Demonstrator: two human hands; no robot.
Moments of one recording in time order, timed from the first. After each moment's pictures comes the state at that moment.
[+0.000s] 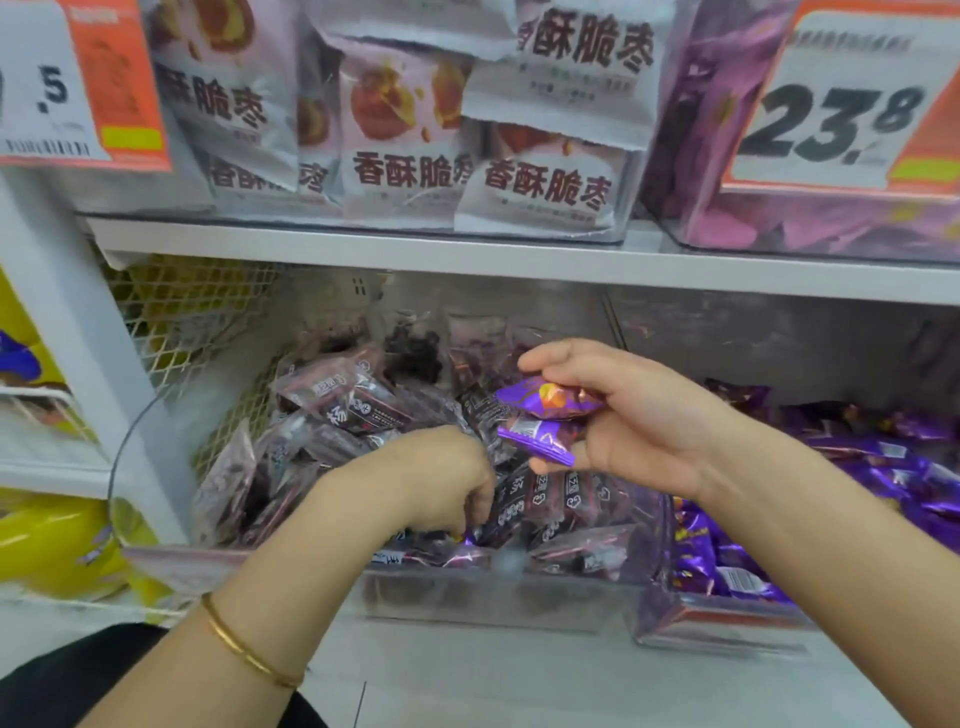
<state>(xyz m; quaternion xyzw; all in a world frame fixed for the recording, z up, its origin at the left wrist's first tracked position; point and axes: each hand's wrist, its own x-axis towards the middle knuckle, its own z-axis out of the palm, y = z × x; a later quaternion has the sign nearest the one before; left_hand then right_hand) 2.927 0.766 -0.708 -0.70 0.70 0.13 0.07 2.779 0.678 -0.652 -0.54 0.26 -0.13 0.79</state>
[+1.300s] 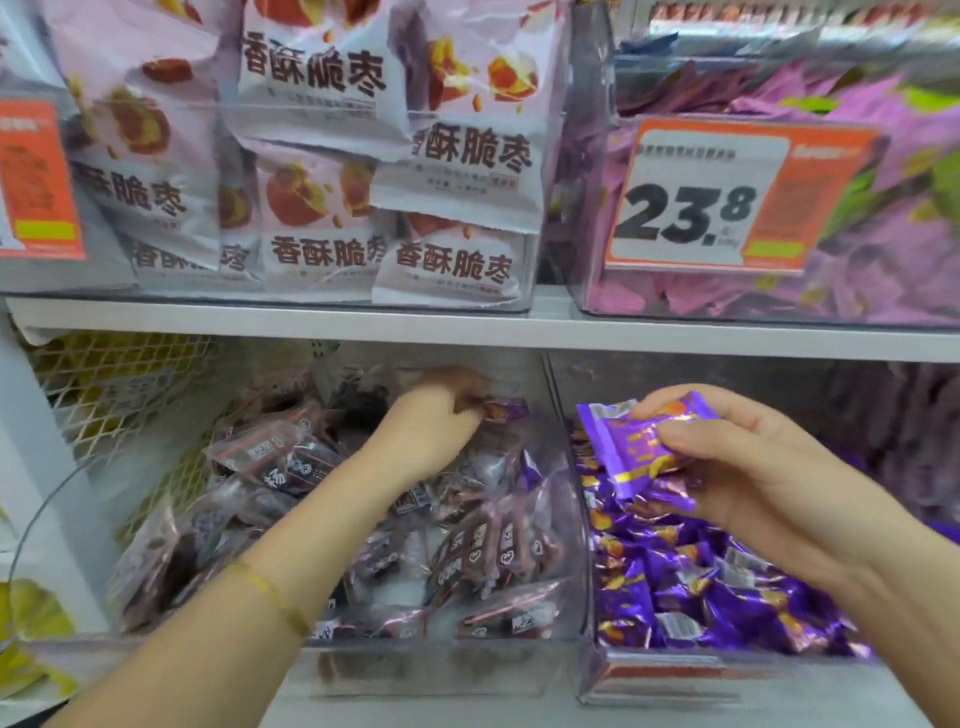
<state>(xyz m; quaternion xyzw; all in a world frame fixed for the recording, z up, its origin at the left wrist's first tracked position) 2.911 0.704 -0.672 -0.77 0.54 0.12 -0.32 2.674 0.646 -0.639 -0.60 0.22 -0.27 0.73</state>
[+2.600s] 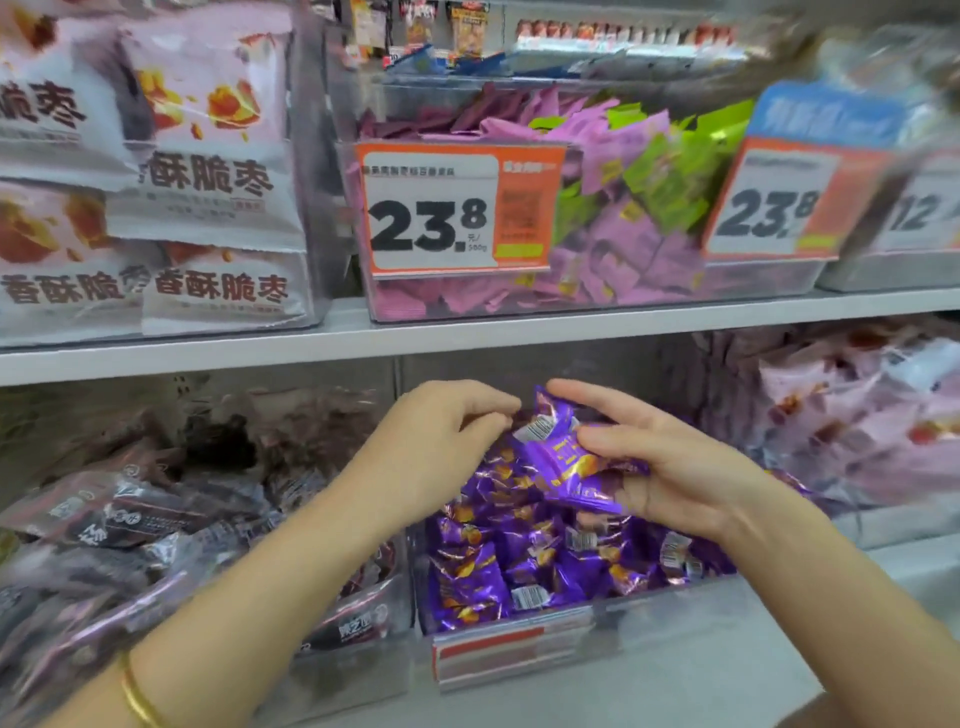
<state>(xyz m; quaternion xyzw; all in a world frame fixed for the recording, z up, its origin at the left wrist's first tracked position) 2.785 0.693 -0.634 -0.65 0.64 0.15 -0.37 2.599 0.605 -0.655 -0.57 0.29 -0.23 0.74</state>
